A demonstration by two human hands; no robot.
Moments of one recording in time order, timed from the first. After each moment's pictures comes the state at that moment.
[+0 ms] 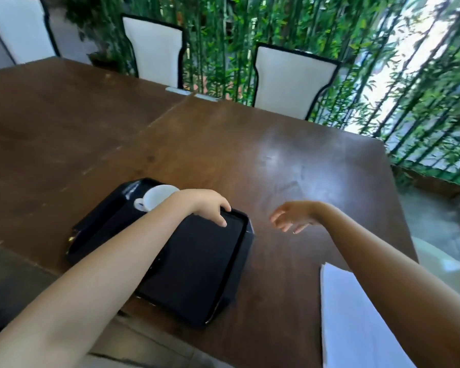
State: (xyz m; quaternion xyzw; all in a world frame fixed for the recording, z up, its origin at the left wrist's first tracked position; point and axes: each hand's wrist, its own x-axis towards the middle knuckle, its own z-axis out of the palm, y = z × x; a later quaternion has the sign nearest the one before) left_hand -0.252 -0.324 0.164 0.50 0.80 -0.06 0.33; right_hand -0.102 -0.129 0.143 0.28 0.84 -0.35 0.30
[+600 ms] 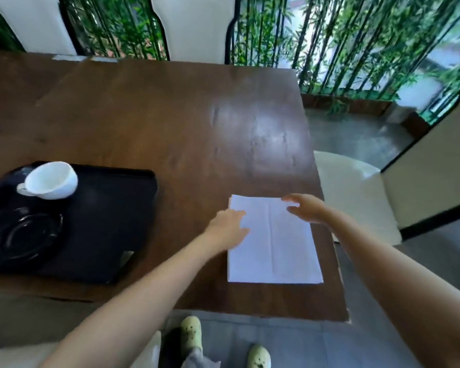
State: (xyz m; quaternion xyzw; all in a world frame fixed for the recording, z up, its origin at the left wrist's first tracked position) left_hand 0.033 -0.217 0.057 0.52 0.80 0.07 0.30; right_hand 0.185 -0.037 0.049 0.37 0.88 -0.25 0.12
